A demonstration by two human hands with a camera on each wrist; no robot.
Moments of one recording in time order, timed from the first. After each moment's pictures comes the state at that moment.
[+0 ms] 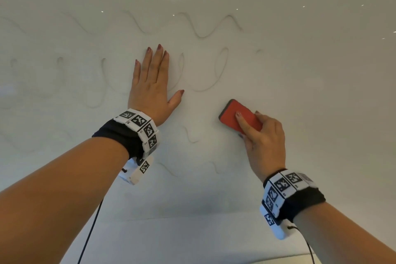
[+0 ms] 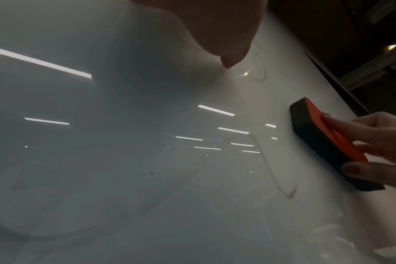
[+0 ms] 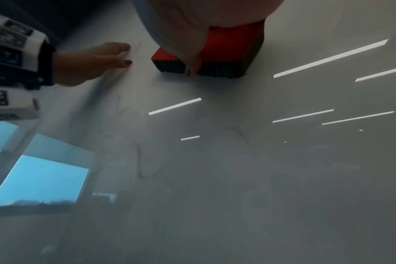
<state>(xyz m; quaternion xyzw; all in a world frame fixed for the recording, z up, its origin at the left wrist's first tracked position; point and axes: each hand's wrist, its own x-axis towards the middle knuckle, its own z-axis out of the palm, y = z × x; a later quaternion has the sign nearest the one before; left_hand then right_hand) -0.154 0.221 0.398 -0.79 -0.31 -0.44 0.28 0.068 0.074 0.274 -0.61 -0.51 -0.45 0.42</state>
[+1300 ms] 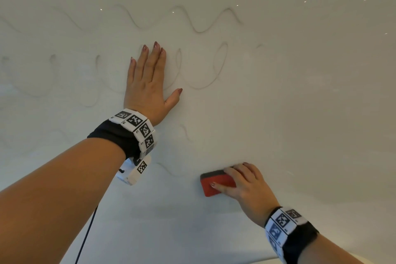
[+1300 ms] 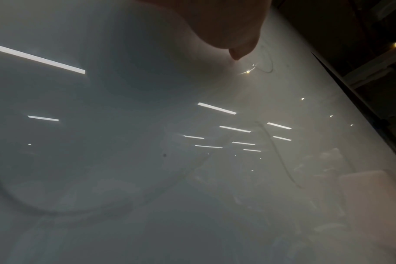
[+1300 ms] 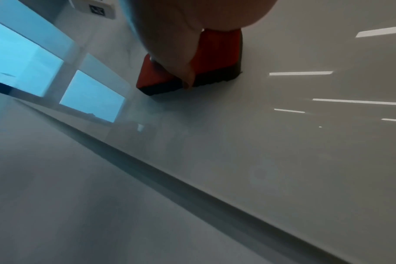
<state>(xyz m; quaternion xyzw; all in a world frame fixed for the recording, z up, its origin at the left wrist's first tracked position) -0.154 0.228 0.394 -0.79 -0.30 -0.46 0.28 0.060 0.064 0.171 -0.58 -0.69 -0.42 0.12</state>
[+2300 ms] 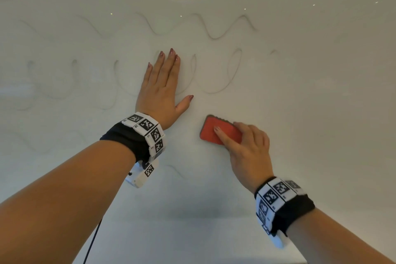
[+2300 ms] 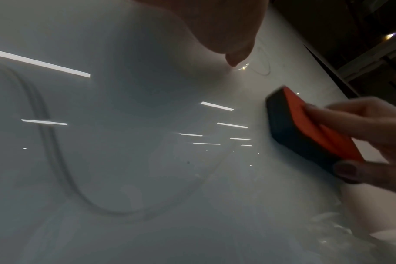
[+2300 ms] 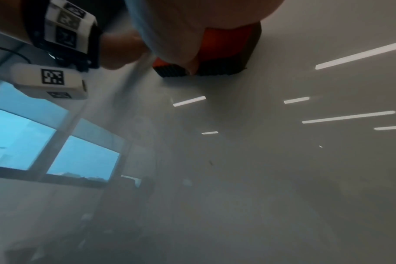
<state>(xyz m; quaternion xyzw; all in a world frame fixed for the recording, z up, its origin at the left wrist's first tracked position) -0.164 0.227 0.396 -0.80 -0.29 -0.43 0.30 0.020 0.096 0.264 -0.62 -0.56 -0.44 0.33</state>
